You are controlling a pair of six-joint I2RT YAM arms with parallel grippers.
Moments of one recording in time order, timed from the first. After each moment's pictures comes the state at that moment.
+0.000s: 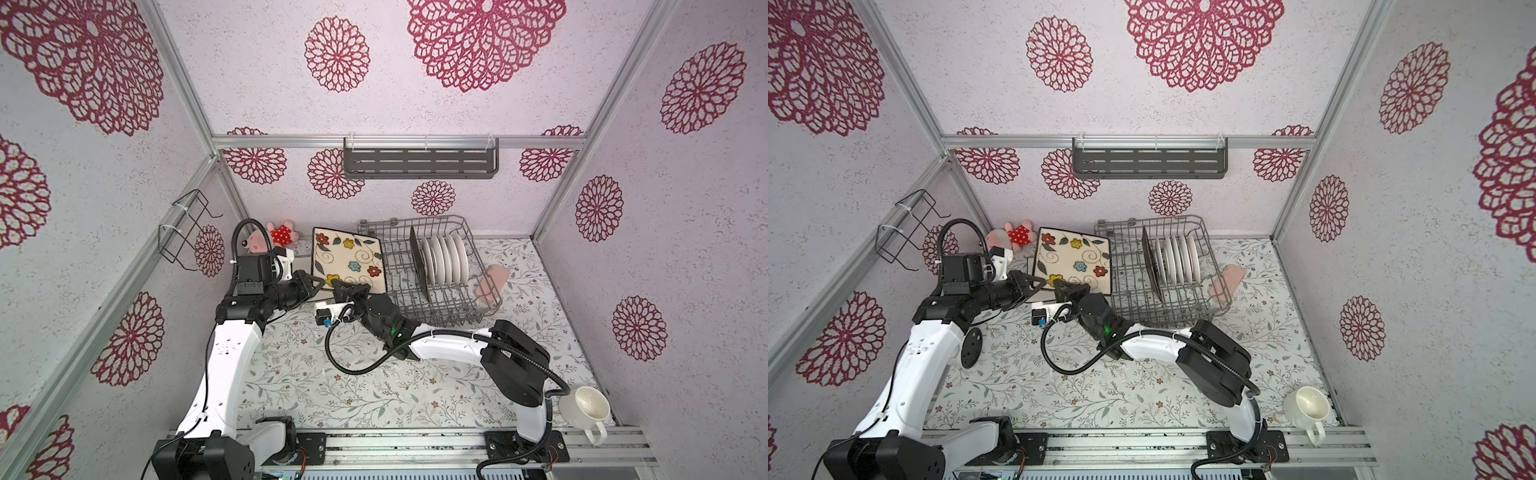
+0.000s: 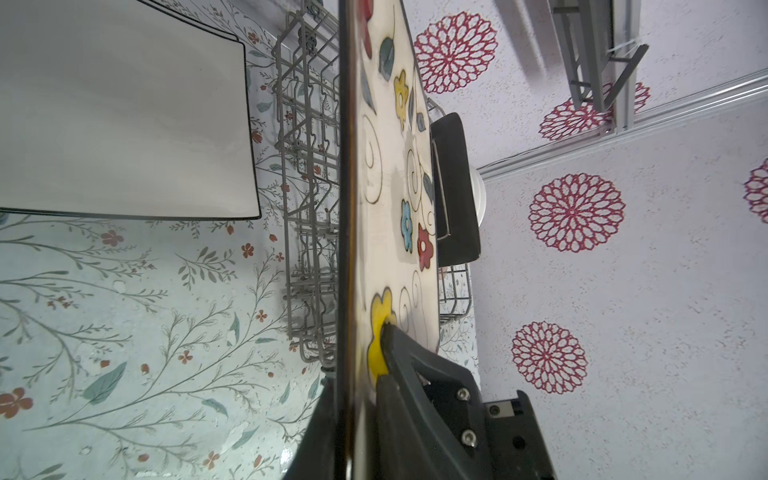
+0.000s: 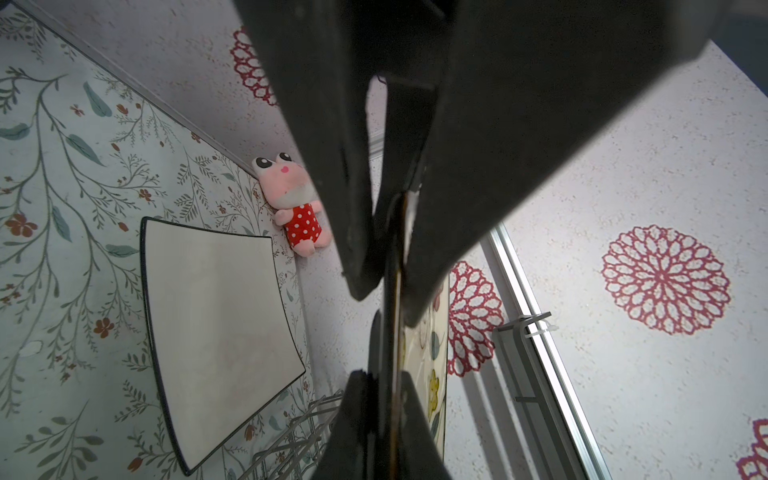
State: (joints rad) left arm 0.04 1.16 1.11 -0.63 0.60 -0.57; right arm 1.09 1.95 1.31 0.70 0.28 -1.19
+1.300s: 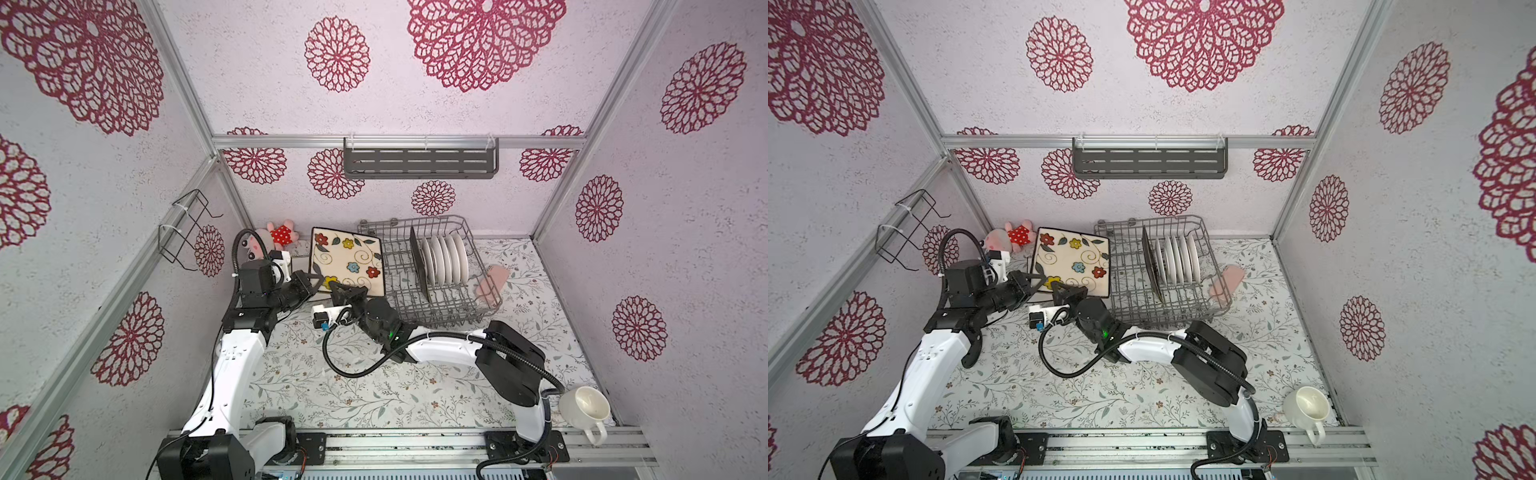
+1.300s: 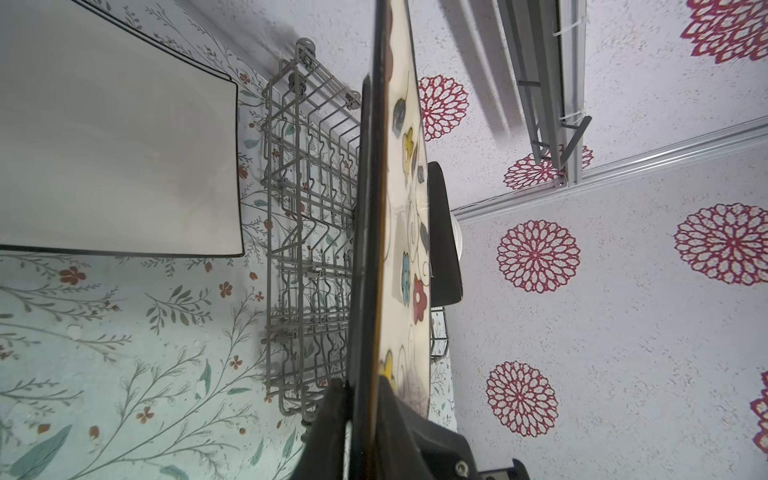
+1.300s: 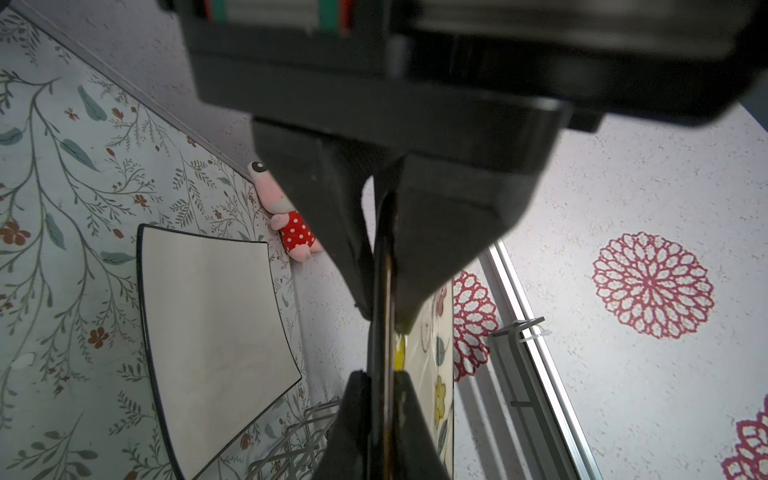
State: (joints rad) left arm 0.04 1.13 0.94 -0.32 0.60 -0.73; right arm 1.10 1.97 1.31 0.74 0.30 -1.22
